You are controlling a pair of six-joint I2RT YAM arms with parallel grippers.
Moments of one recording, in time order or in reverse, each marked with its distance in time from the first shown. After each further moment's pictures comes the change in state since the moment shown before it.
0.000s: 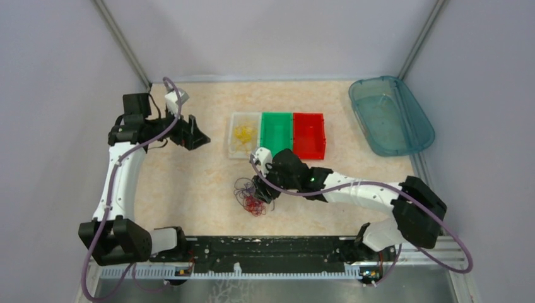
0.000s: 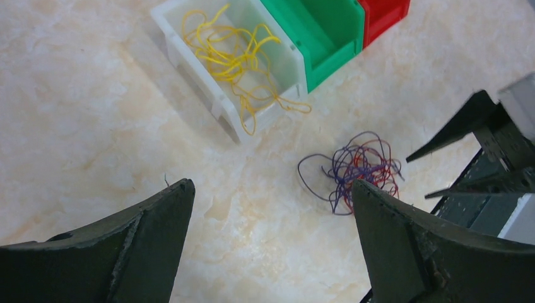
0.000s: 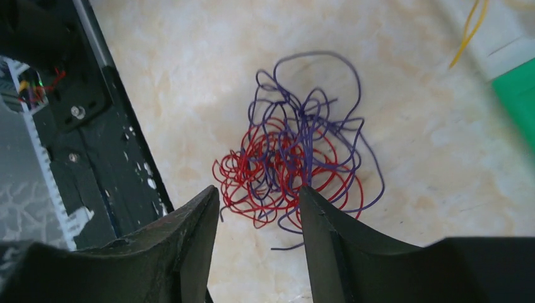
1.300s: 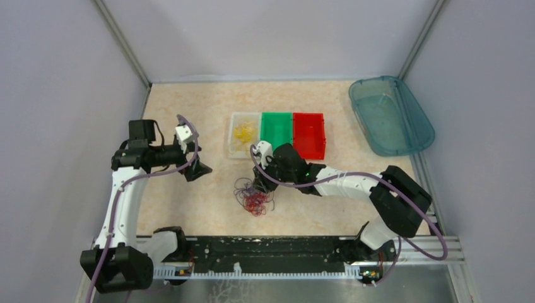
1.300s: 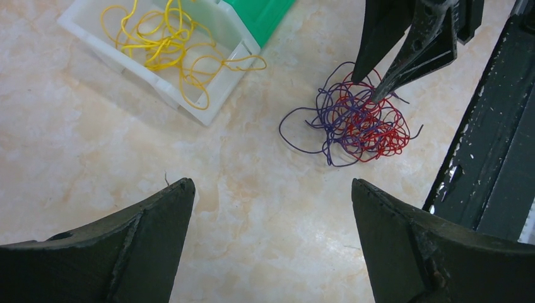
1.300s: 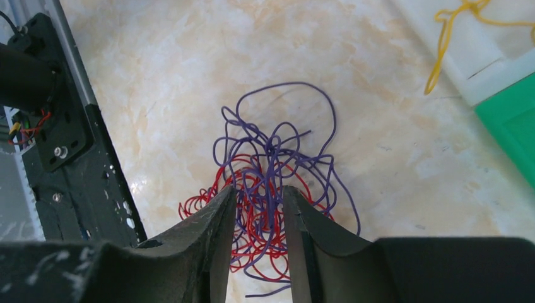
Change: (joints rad) left arm 0.000 -0.227 -0.286 -0.129 0.131 0.497; right arm -0.081 0.159 -0.042 0.190 -0.095 0.047
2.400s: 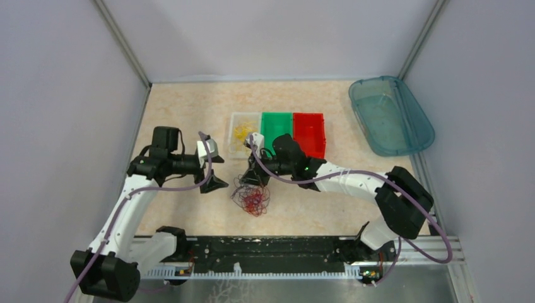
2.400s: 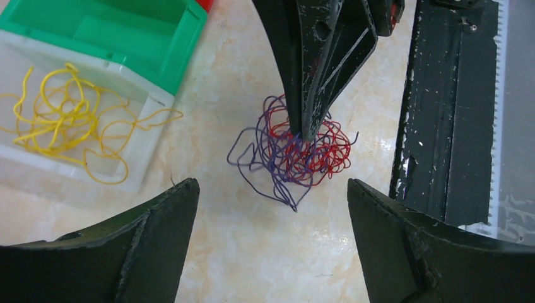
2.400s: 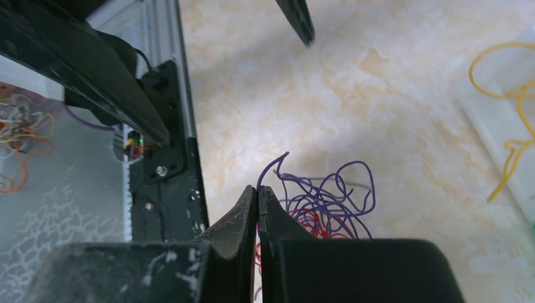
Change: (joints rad) left arm -0.245 -0.049 -0.108 0.093 0.037 -0.019; right arm 0.000 0.001 0.074 0.079 -0.217 0.046
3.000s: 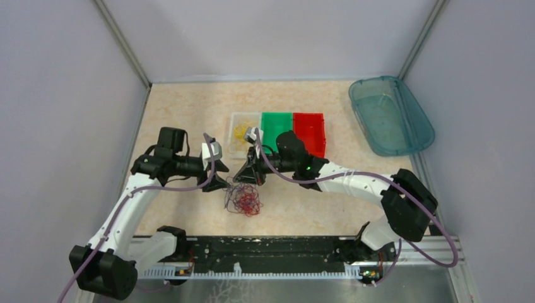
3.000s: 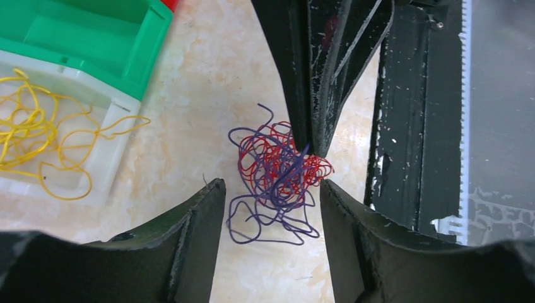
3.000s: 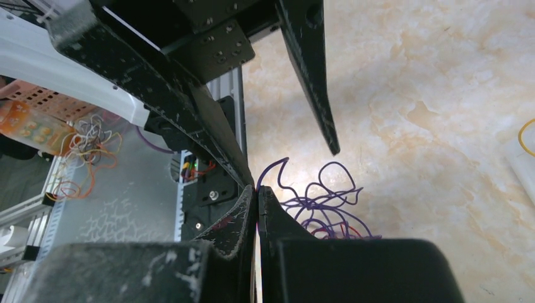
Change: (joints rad) left arm -0.076 0.010 -0.002 -0.011 0.010 -0.017; right arm 0.008 -0.039 0.026 0.119 -0.129 0.120
